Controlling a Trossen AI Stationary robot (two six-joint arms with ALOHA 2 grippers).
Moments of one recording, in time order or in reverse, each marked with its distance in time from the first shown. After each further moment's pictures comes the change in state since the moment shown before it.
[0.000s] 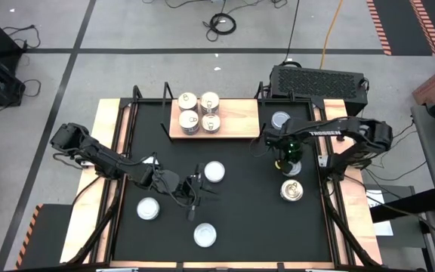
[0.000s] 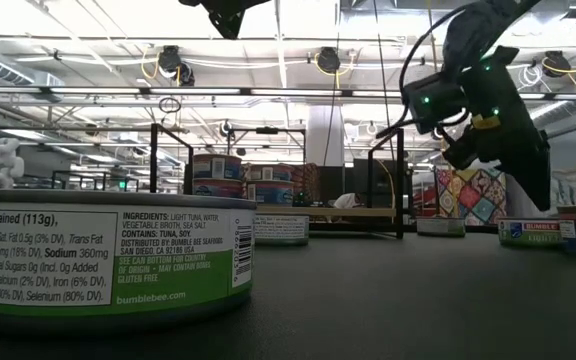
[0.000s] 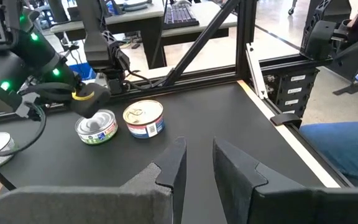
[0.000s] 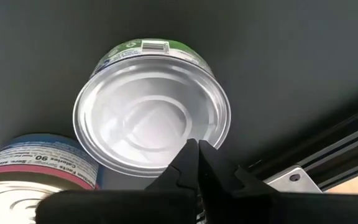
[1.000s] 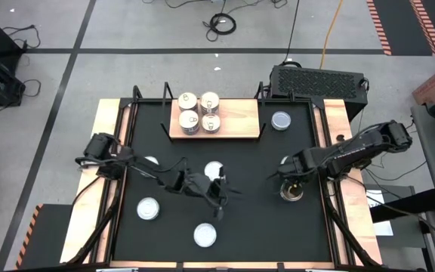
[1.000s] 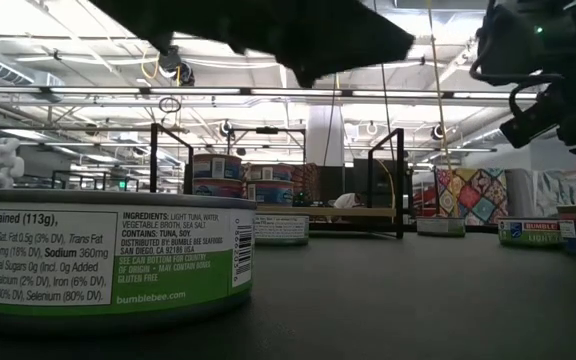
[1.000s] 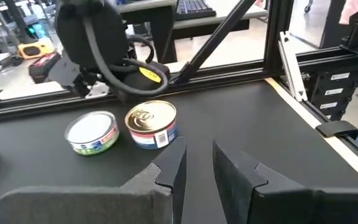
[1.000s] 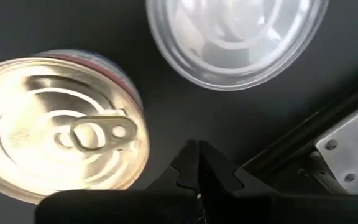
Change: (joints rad) left arm 0.093 0.381 0.217 0.174 0.048 0.025; right arm 0.529 -0.225 -0.149 0.031 -0.004 0.517
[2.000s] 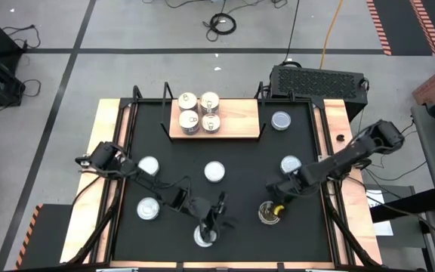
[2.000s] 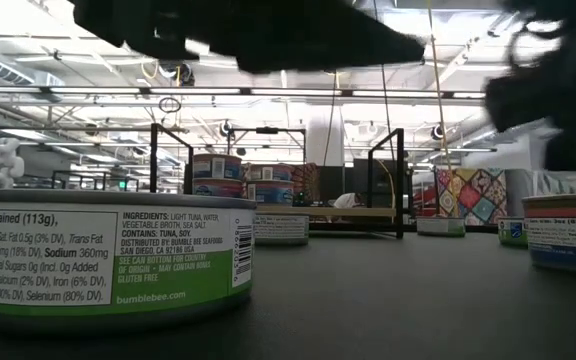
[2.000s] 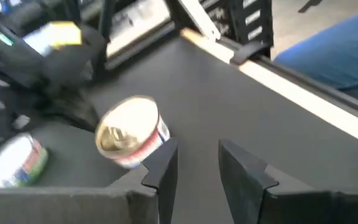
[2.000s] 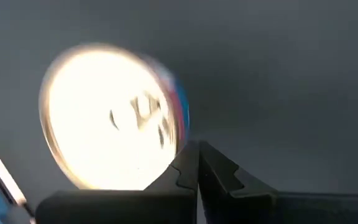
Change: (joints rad) left arm -0.154 0.078 0.028 -0.104 0.055 0.306; right arm 0.231 0.104 0.013 0.592 -0.083 0.059
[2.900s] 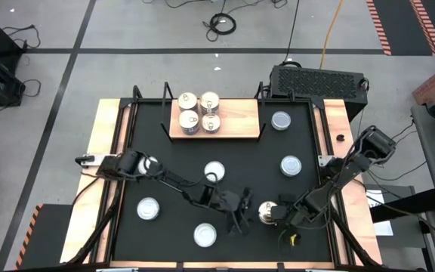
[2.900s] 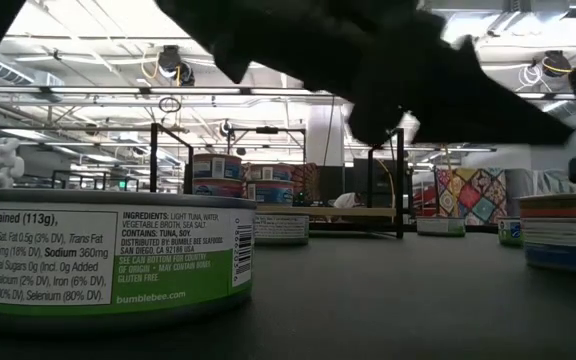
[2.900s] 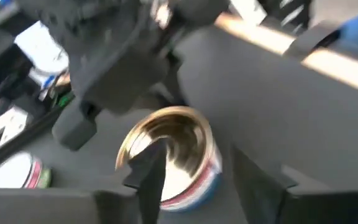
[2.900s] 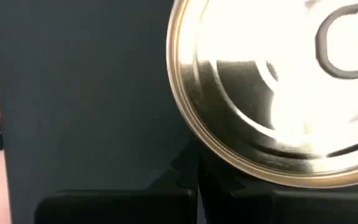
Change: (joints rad) left arm 0.116 0.274 0.374 -0.135 0.071 0.072; right arm 0.304 0.177 0.001 0.241 0.136 -0.187
